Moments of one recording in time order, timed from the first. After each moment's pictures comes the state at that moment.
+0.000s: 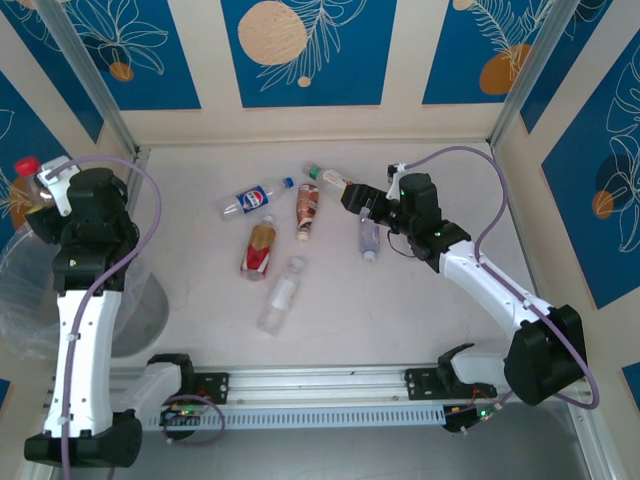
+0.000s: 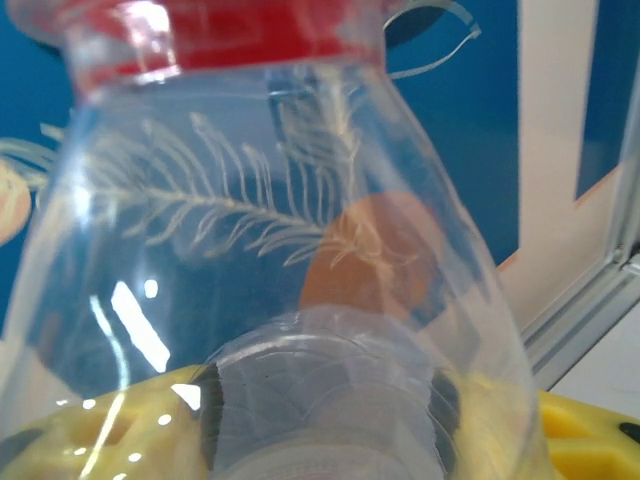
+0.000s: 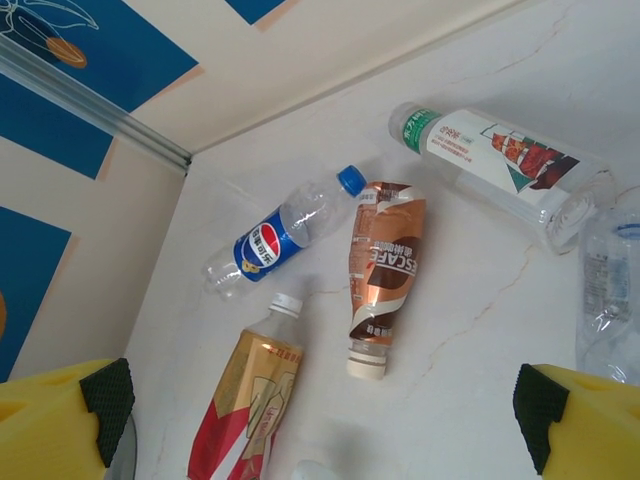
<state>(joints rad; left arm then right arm) 0.04 0.94 1.28 -0.73 -1.00 -0.08 0.42 1.26 0.94 -0.12 -0.19 0.68</state>
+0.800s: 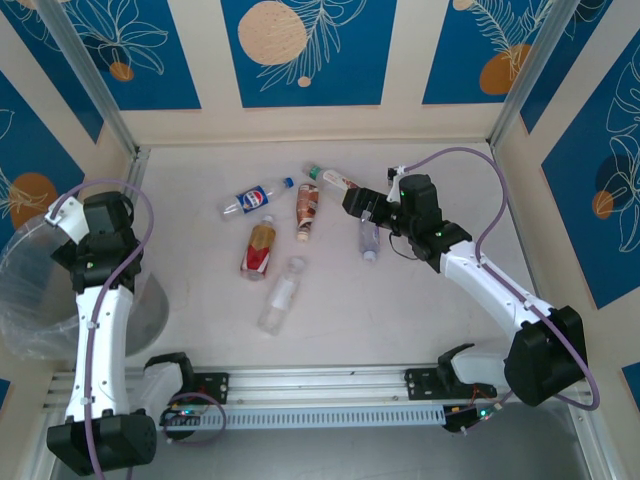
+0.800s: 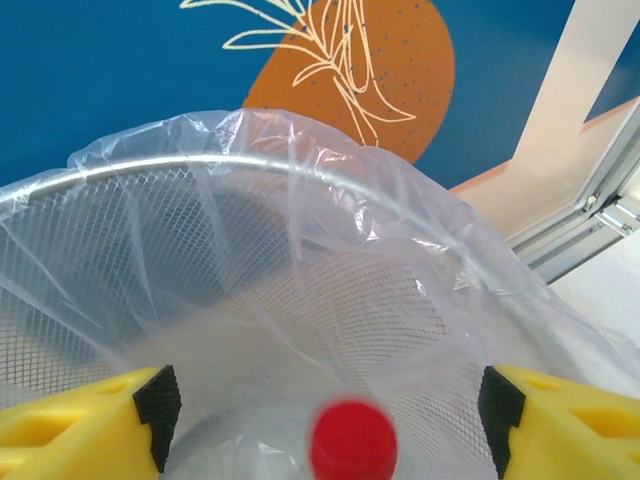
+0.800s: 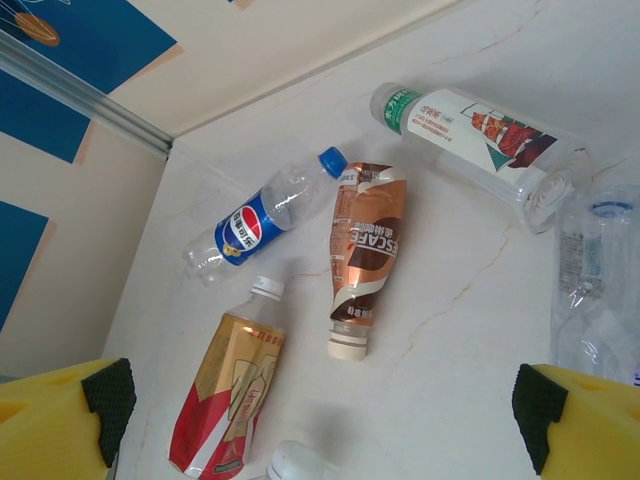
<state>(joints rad) 0.17 0.92 1.04 -0.71 -0.80 -0.46 0.42 1.25 0.94 -0.17 -0.19 0.66</state>
